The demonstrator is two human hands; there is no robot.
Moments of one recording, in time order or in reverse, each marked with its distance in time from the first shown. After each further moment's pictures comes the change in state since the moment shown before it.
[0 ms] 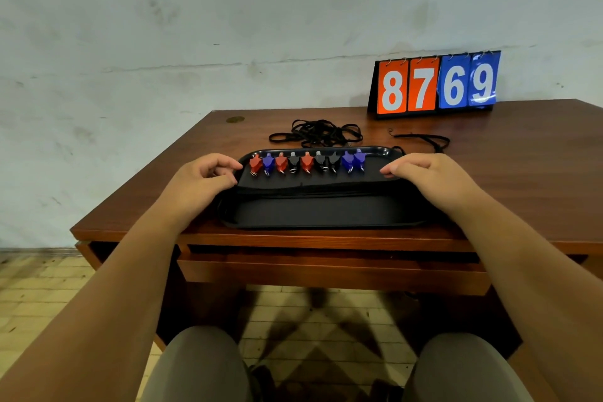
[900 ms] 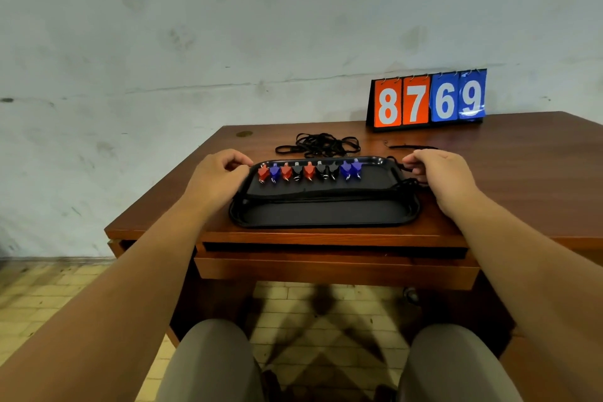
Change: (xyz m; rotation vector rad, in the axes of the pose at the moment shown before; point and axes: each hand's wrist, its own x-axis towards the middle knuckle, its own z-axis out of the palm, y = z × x) left_hand -0.011 0.044 0.006 0.199 0.146 0.068; right_hand 0.004 -0.003 -0.014 0.368 0.350 0.278
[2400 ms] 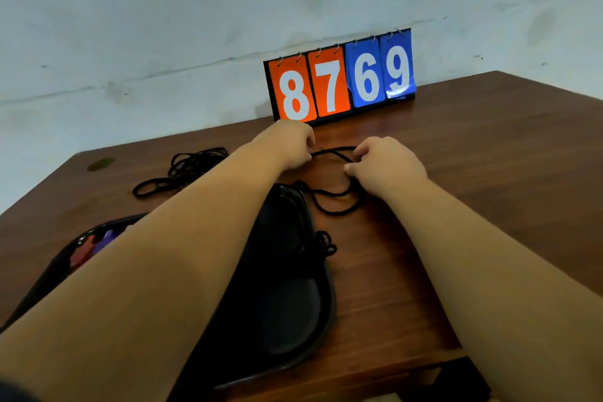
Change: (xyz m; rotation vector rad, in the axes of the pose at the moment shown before) left_hand 0.195 0.191 0.313 0.606 -0.556 0.444; right_hand 0.157 0.024 -0.036 -0.831 -0.027 0.045
